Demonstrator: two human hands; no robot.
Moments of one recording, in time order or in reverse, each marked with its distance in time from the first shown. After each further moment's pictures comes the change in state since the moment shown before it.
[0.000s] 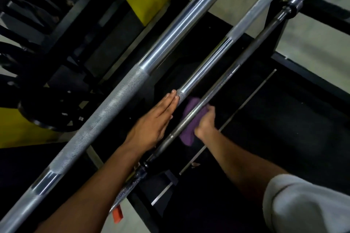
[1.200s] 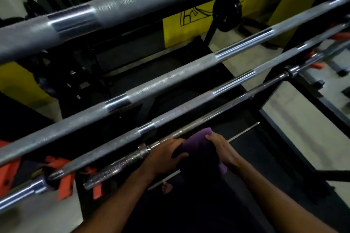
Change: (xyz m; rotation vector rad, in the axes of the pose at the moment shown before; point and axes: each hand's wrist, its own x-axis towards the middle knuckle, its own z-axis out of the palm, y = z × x) left_hand -0.135 0.045 0.082 -0.354 0.160 -0.294; right_hand -0.177 -0.015 -0.049 -1.553 -0.520 -0.441
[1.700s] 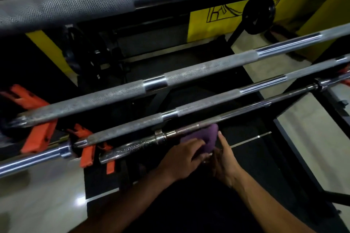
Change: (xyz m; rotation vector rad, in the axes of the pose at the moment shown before) left_hand -0.040 0.038 0.001 -0.057 0.097 -0.167; right_hand -0.010 0.006 0.069 0.575 -0.116 0.411
